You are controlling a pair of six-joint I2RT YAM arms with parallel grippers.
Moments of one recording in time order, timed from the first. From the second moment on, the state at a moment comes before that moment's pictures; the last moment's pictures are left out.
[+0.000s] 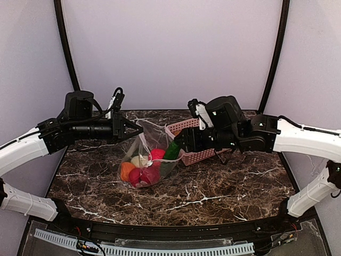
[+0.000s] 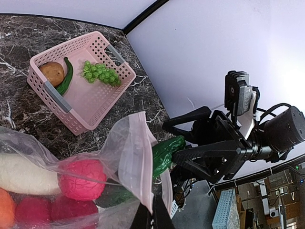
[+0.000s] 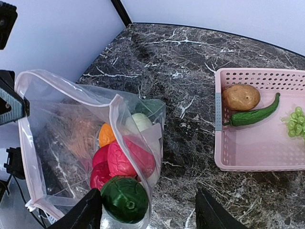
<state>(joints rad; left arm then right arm) -0.74 1.11 1.03 -0.28 0.40 -0.77 1.09 1.39 1.25 -0.42 0.20 0.53</state>
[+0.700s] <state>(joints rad) -0.74 1.11 1.02 -0.28 0.39 -0.77 1.07 1.42 1.27 -0.42 0.10 0.53</state>
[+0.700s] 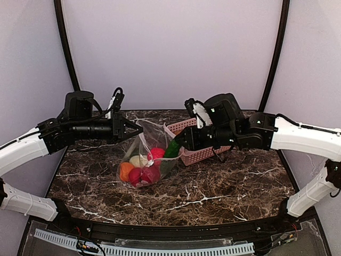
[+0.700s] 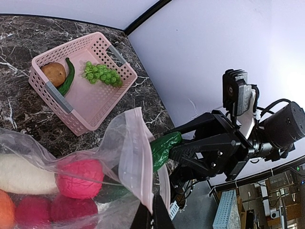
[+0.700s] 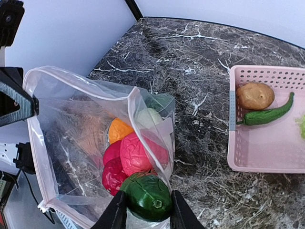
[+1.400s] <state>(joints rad) -0.74 1.10 1.02 -0.27 0.38 -0.77 1.06 1.21 1.19 -0.23 0.00 0.49</state>
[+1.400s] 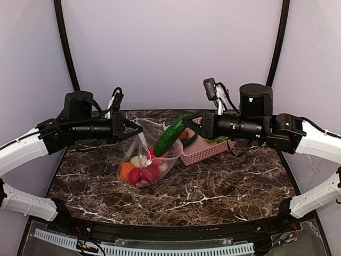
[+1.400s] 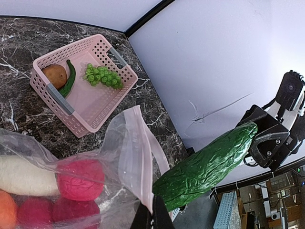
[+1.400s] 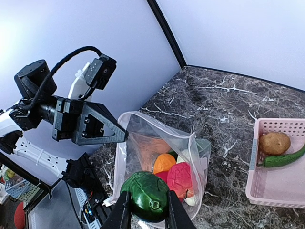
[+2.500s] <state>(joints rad) -0.74 1.09 1.02 -0.27 0.38 -0.77 1.10 1.64 1.18 0.25 0.11 0.16</state>
